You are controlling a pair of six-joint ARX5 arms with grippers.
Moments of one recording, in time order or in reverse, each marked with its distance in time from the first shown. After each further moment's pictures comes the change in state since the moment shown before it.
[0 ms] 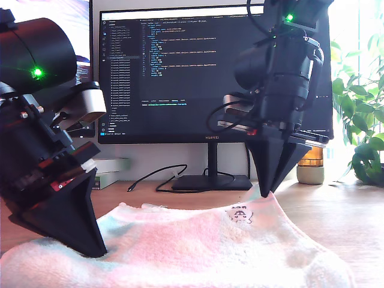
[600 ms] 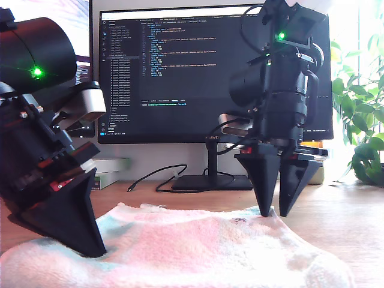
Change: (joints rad) left arm 0.000 -0.009 -0.002 -0.002 -0.005 0.000; right arm 0.014 0.048 0.000 -0.027 0.043 -0.077
